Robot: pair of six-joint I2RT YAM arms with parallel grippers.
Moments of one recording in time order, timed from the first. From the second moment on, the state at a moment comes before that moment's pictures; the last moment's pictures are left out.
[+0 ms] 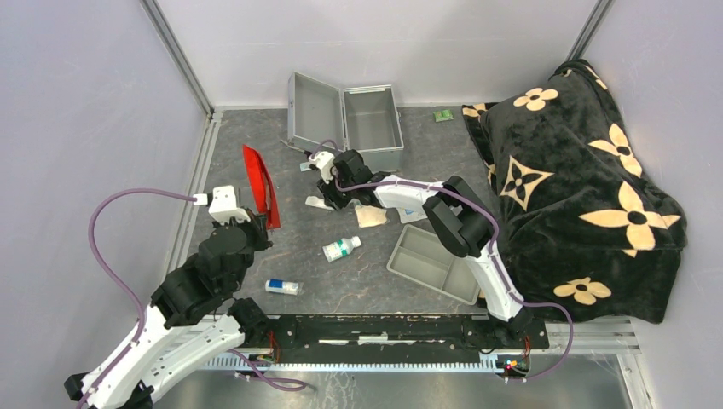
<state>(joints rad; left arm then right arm) -0.79 0.45 0.81 -0.73 -0.73 -0.48 0.81 2.30 1.66 -0.06 -0.21 -0.08</state>
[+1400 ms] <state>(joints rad) -0.79 0.47 0.81 -0.72 -0.70 -0.48 0.83 1.91 1.34 0.02 -0.32 -0.20</state>
